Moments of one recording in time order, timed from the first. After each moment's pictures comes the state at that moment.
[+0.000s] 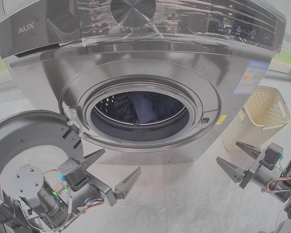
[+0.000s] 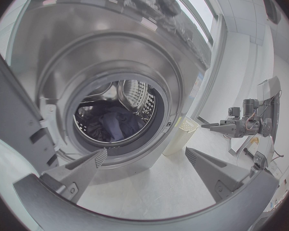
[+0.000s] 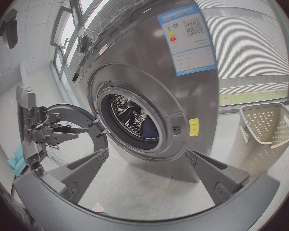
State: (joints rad) left arm -0.85 1.69 -0.15 -1.54 0.24 -0.08; right arm 0.56 1.53 -0.02 -1.52 0.02 0.11
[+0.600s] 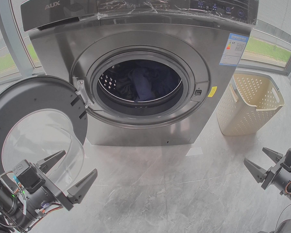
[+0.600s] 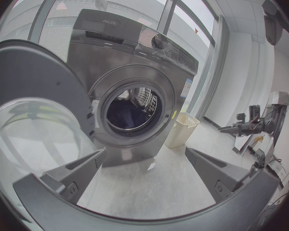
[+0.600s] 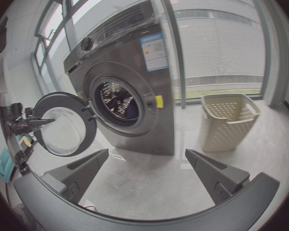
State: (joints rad) left arm -0.75 1.30 -0.02 -1.30 0.24 -0.07; right arm 0.43 1.17 -0.02 -1.06 -0.08 0.10
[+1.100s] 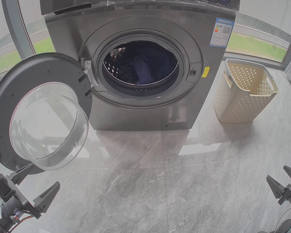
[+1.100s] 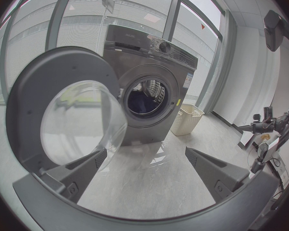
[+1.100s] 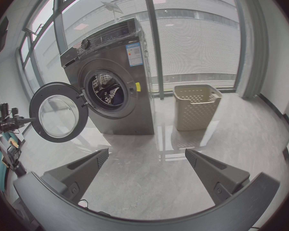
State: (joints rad) left arm -0.55 0.82 -0.02 -0.75 0.16 -0.09; right arm 0.28 0.66 -0.02 -0.49 -0.12 0.11
